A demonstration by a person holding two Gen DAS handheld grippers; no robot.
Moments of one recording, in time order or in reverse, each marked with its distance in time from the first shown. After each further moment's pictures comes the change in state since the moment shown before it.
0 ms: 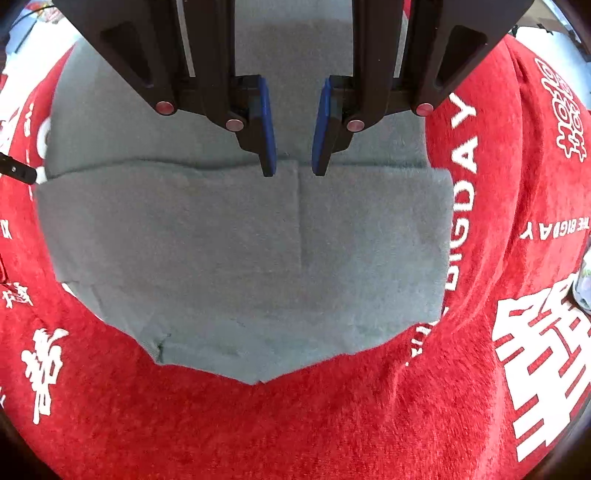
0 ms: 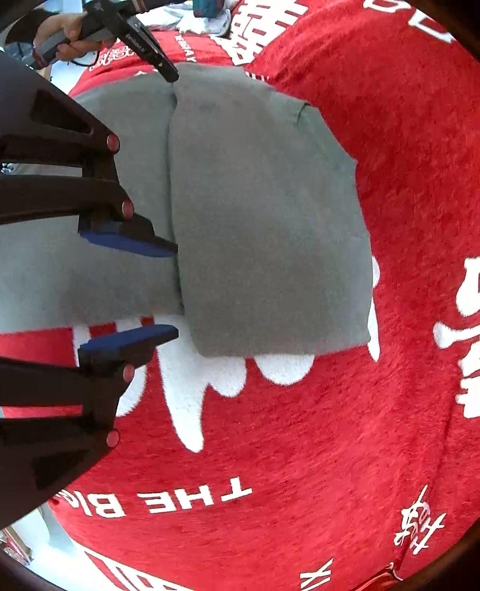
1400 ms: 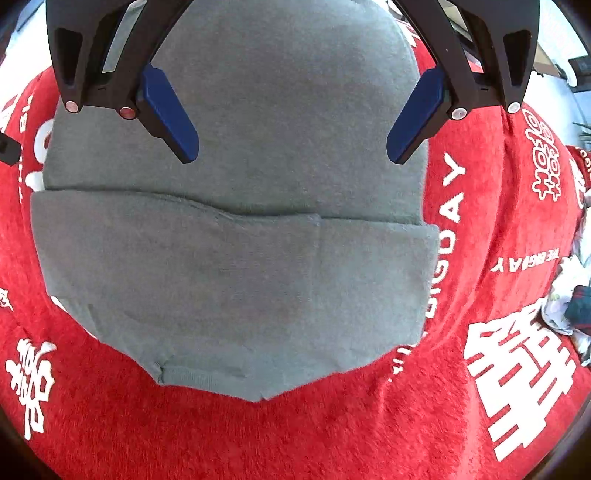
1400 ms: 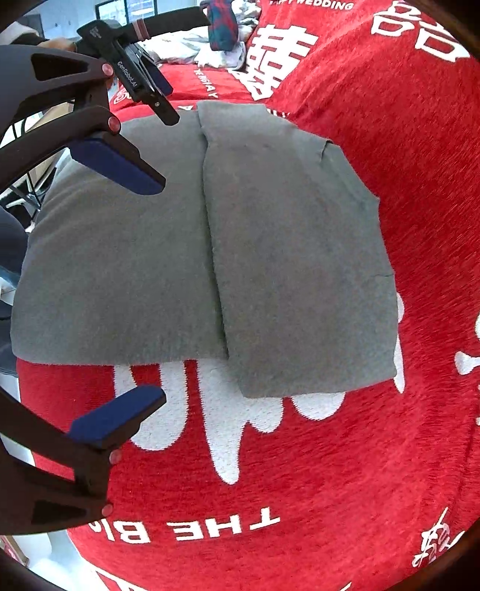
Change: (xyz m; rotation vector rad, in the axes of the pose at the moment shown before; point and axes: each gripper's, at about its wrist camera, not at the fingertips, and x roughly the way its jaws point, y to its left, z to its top) left arm -0.020 -0.039 -0.018 -0.056 0.073 0.120; right arm -0.001 0.011 -0.012 -0.004 0.102 0.145
